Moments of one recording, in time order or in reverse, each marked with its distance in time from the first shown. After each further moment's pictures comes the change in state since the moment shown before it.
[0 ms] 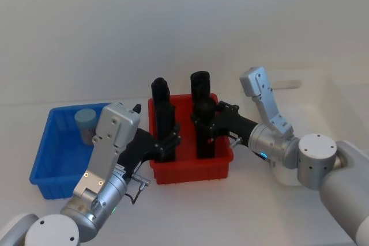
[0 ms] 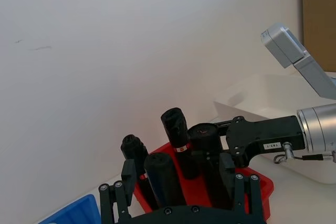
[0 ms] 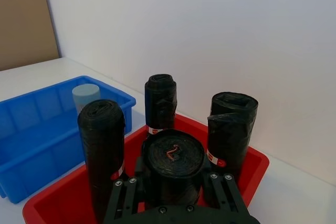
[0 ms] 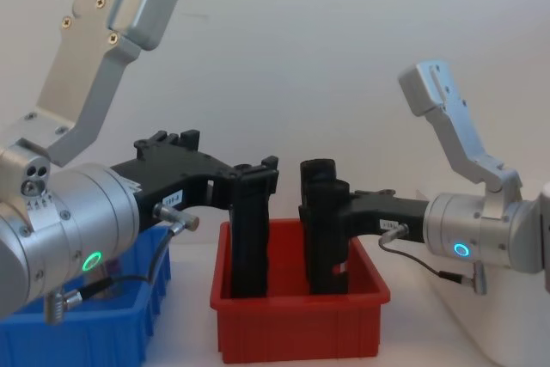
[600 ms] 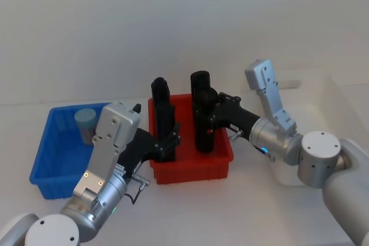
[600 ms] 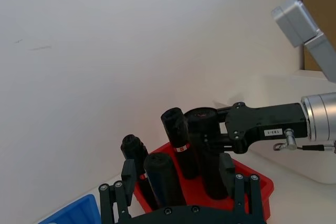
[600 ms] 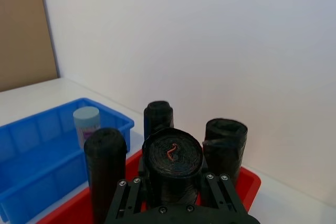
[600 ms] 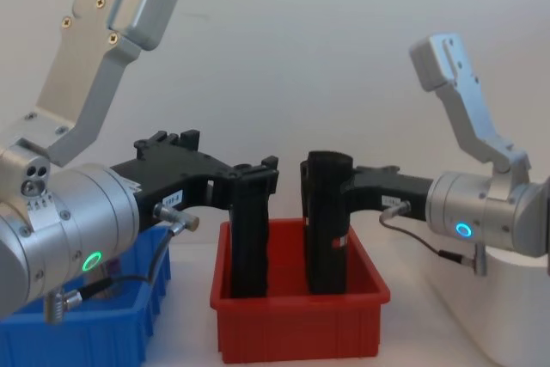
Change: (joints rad) left arm 0.000 0.000 0.000 0.000 0.000 0.000 0.000; right arm -0.062 0.019 0.003 -0.149 0.032 0.027 -0.023
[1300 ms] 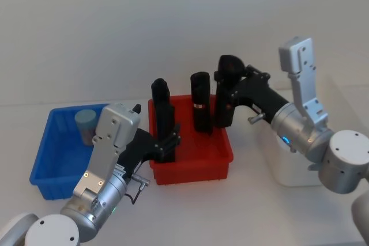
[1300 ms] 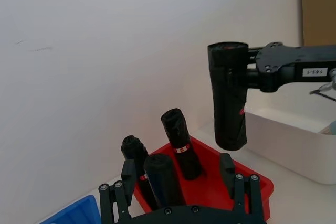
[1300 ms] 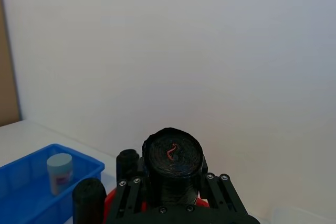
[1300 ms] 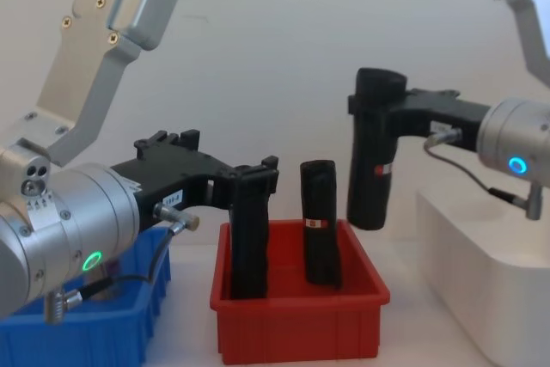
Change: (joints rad) left arm 0.000 0.000 0.000 0.000 0.000 0.000 0.000; right arm -0.253 0.101 0.023 -0.575 0.034 0.174 -0.213
